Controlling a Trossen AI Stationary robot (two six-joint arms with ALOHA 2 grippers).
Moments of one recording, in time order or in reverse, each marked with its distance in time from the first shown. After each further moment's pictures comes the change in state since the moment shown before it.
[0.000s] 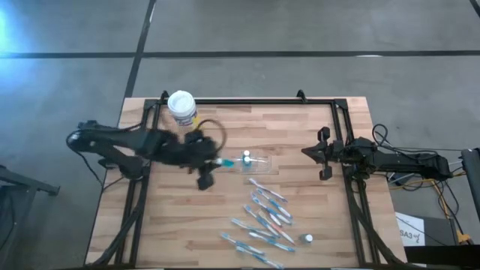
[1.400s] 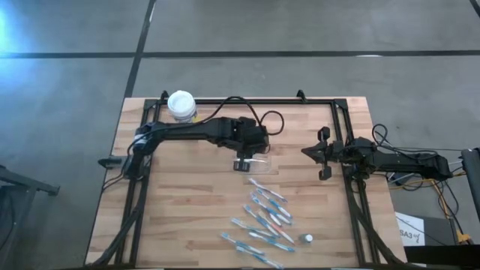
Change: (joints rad) left arm 0.249 0.605 0.496 -0.153 0.078 0.702; right arm -0.001 0.002 0.000 -0.005 0.000 -0.034
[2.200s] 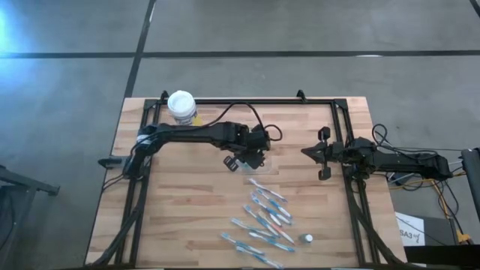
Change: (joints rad) left arm 0.005 0.027 -0.068 0.059 0.010 0.660; right arm 0.001 0.000 0.000 -0.005 0.000 -0.053
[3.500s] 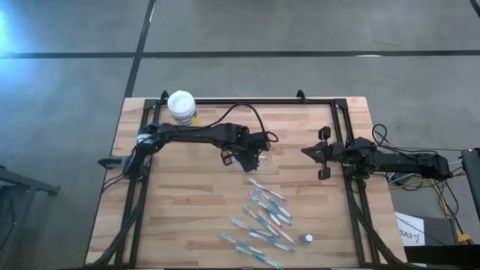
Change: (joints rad) left arm 0.021 0.000 -0.084 0.055 0.008 0.364; right arm -0.001 0.000 0.000 0.000 0.008 -0.033
